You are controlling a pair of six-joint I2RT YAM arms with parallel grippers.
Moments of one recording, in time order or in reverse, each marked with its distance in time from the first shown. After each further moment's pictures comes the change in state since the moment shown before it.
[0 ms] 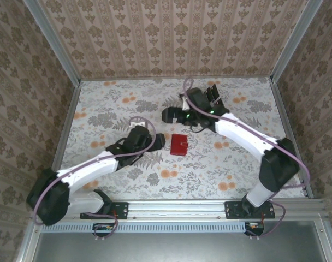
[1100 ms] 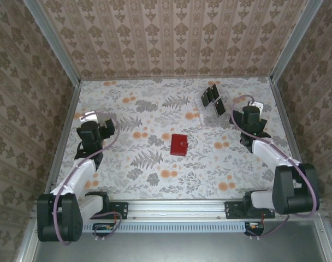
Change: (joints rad) left arm 0.699 -0.099 -0.206 0.365 -0.050 0.579; right arm -0.539 -0.238 -0.674 0.531 0.563 -0.363
